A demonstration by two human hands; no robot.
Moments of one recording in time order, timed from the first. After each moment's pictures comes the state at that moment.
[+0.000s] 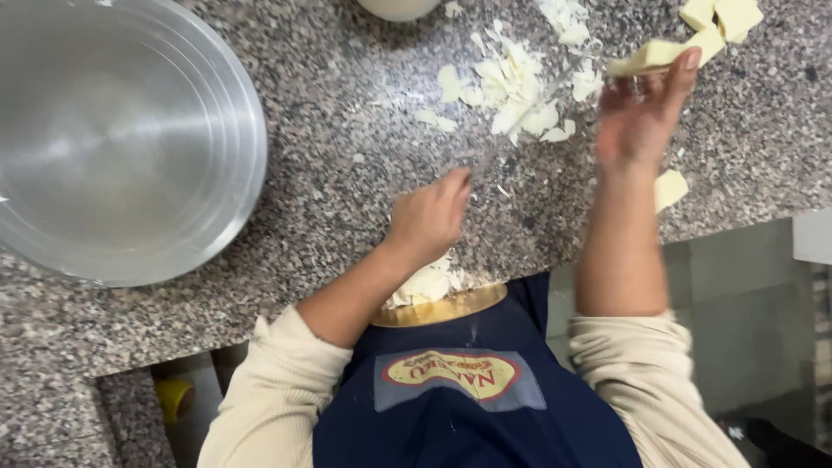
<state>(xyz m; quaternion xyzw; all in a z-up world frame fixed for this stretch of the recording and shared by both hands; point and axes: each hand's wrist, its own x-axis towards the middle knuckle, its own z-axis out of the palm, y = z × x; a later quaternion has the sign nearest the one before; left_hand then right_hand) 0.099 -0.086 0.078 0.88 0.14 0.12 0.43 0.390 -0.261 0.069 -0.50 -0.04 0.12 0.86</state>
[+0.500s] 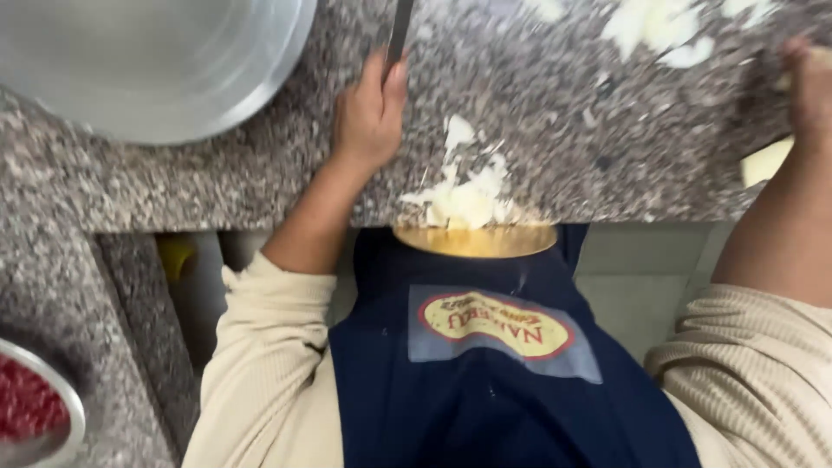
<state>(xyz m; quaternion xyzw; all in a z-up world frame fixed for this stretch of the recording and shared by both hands) -0.001 -0.011 0.000 0.79 0.32 0.24 0.46 0.494 -0.382 -0.008 -0.95 -0.10 0.18 0.22</state>
